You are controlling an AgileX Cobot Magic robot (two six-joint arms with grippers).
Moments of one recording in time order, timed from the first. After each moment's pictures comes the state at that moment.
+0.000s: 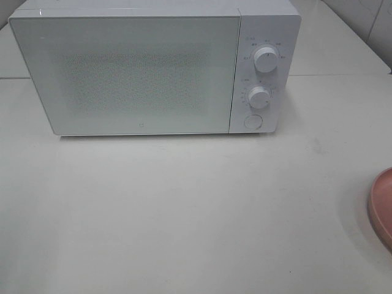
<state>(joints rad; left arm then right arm) -0.02 0.25 -0.50 -0.05 1.05 0.03 0.03 0.00 -0.52 0.03 1.04 0.08</state>
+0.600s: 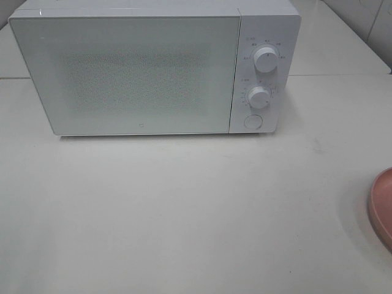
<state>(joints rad) -0.02 0.00 -0.50 -0.06 1.04 0.03 0.03 0.00 -0.52 0.03 1.04 0.08</state>
